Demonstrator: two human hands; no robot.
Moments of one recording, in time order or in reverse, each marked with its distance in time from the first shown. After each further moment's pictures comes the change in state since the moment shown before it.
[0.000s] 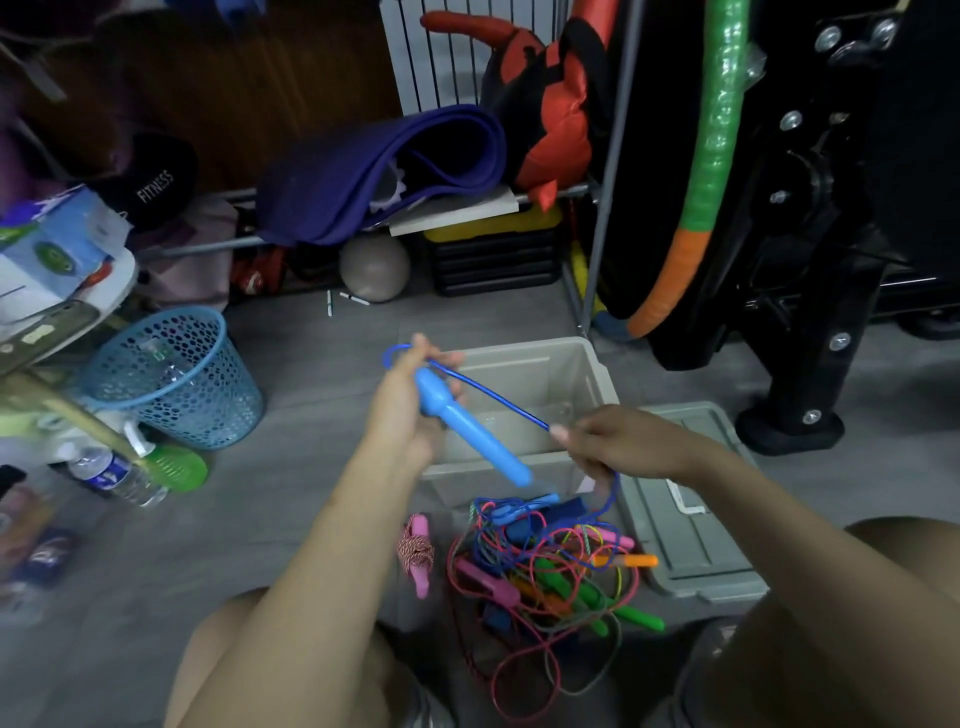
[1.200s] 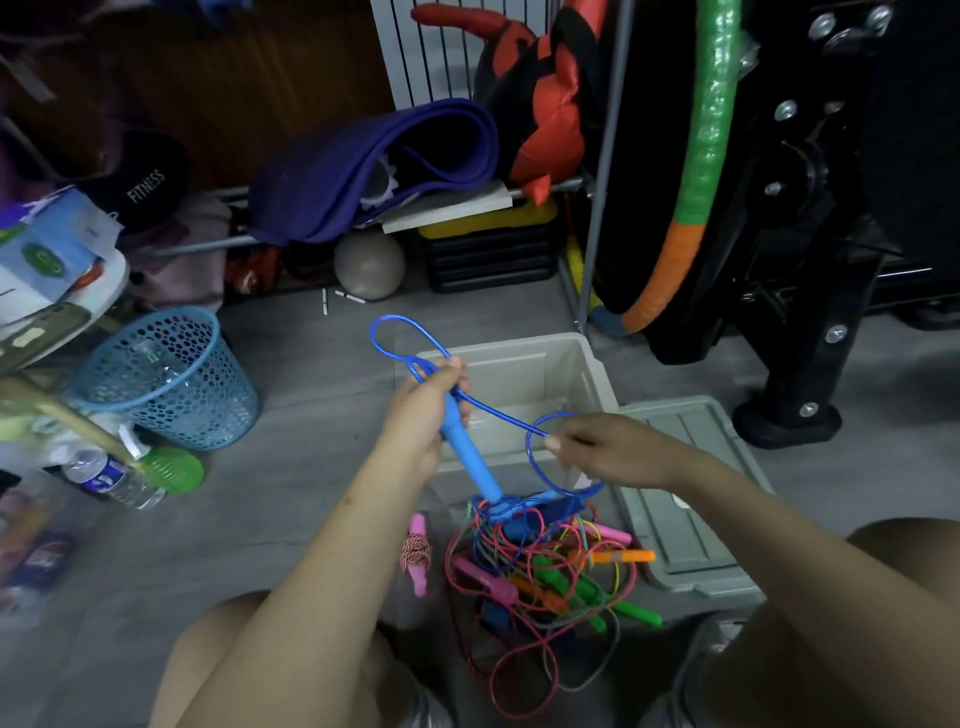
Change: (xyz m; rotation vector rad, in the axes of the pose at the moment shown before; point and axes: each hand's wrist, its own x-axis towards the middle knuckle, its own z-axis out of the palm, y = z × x) left_hand 0.012 -0.023 0.001 0.311 0.056 -0.012; right_hand 0.003 0.011 0.007 -0.129 0.038 -0.011
